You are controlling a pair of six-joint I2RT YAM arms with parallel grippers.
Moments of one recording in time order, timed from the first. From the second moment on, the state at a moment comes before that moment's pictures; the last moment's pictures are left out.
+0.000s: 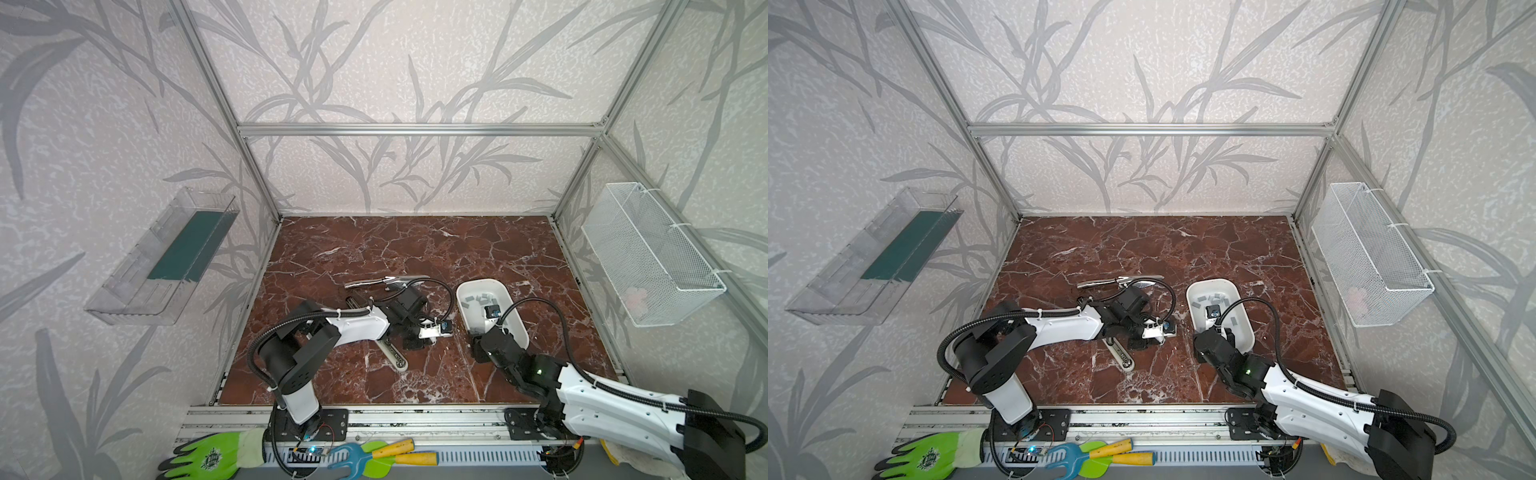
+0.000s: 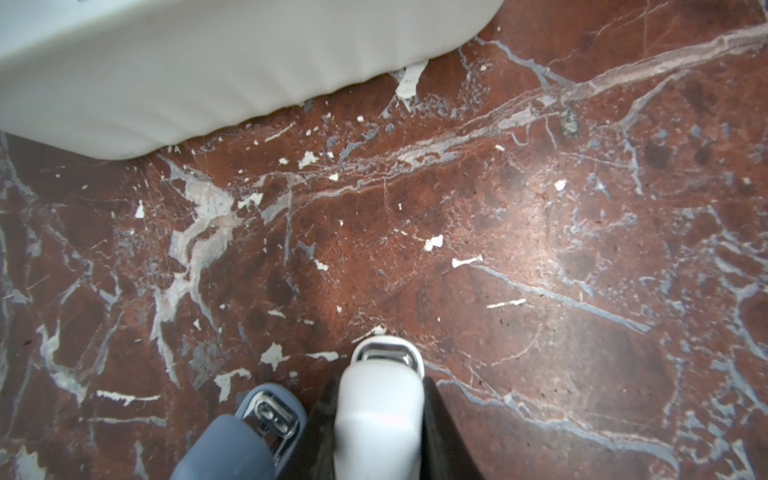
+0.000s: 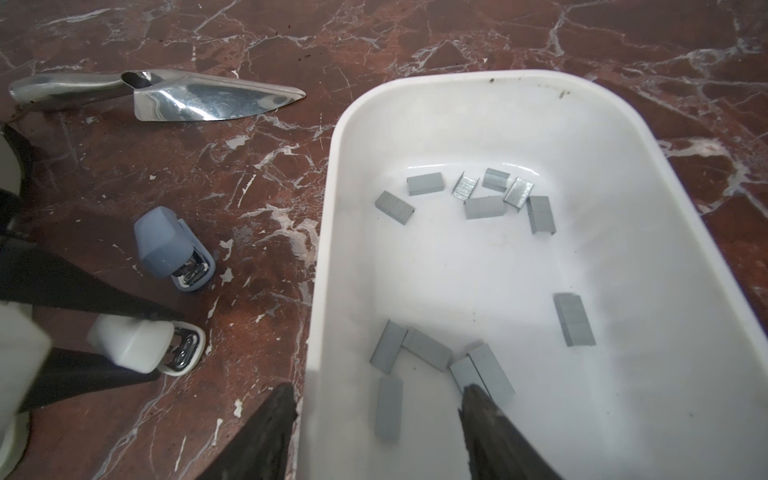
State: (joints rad) left arm -0.82 1.73 0.88 -0.19 0.35 0.75; right arm 0.93 0.87 0.30 -0.19 0.51 0.58
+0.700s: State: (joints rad) left arm -0.79 1.30 0.53 0.12 0.35 0.63; right arm 0.93 1.04 0.41 0.01 0.15 0.62
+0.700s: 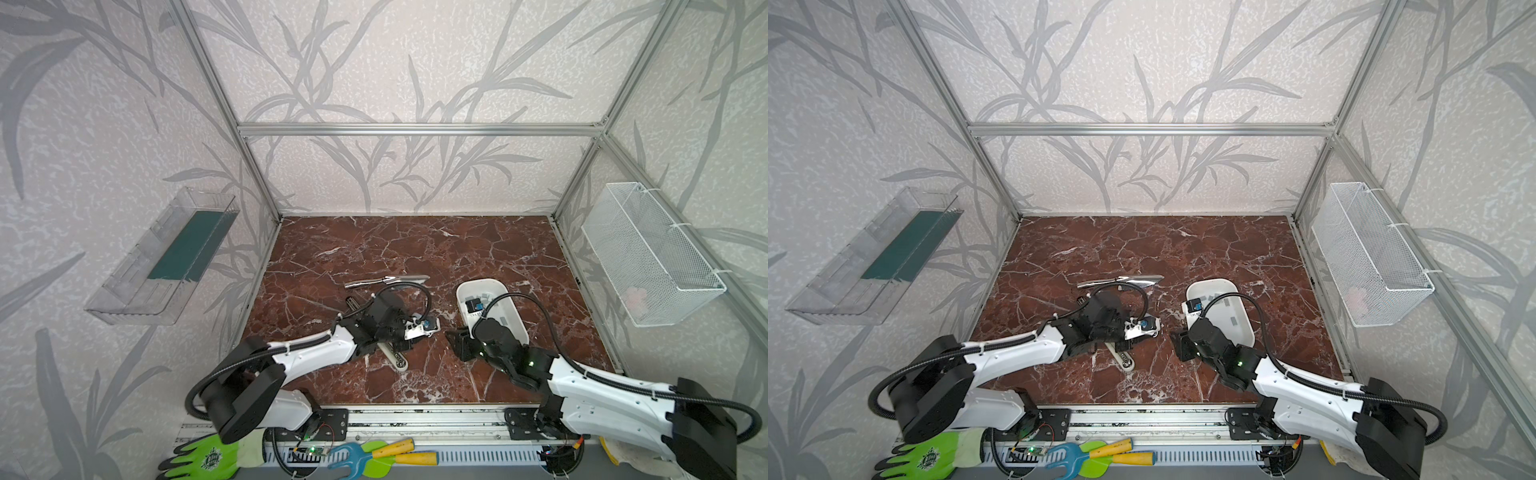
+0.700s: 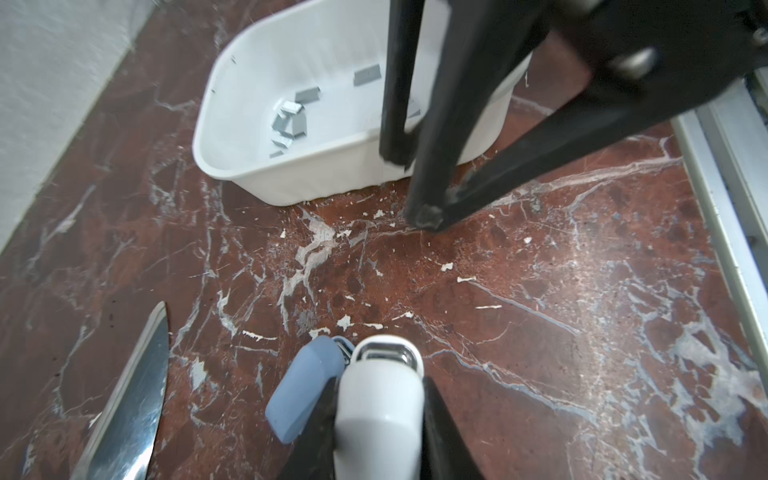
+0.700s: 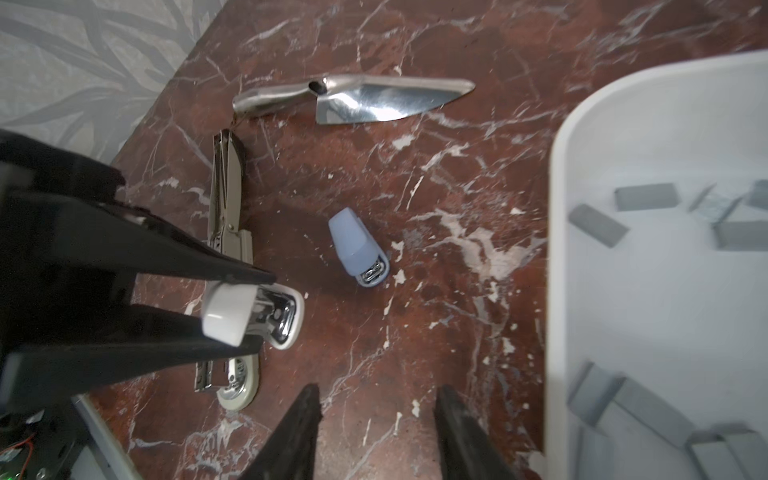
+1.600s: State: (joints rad) left arm -0.79 1.09 0.25 0.54 0.29 0.62; right arm 0.94 1.31 0.43 0.44 -0.07 0.82
